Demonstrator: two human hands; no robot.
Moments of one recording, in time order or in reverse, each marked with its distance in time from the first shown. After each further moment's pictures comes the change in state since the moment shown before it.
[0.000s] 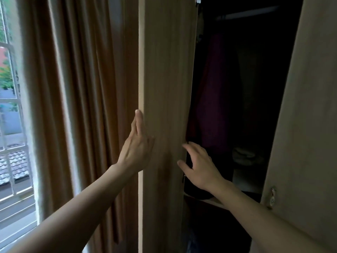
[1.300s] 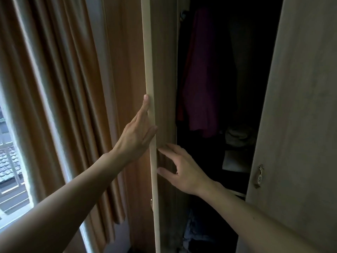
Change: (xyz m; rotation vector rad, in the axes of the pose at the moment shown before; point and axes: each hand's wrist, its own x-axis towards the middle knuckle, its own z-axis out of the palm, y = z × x) left_hand -0.002 0.057 0.020 -0.237 -0.170 0.046; right_hand -0.054 0.017 0.001 0.204 -0.135 -0.116
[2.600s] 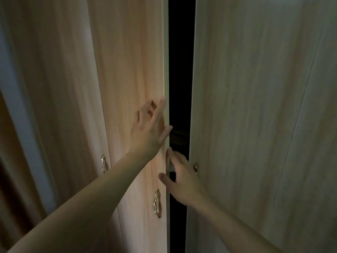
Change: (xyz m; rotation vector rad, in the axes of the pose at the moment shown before) left_hand 0.105 0.120 0.212 0.211 0.170 0.070; right_hand -0.092 0.138 -0.101 -0.019 0.241 0.327
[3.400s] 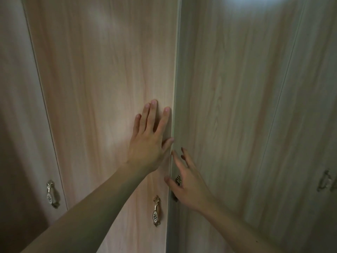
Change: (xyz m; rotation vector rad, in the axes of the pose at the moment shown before) left_hand 0.041 -0.022 0.114 -0.033 -0.126 0.228; right_hand 0.057 0.065 -0.015 -0.267 0.139 0.173
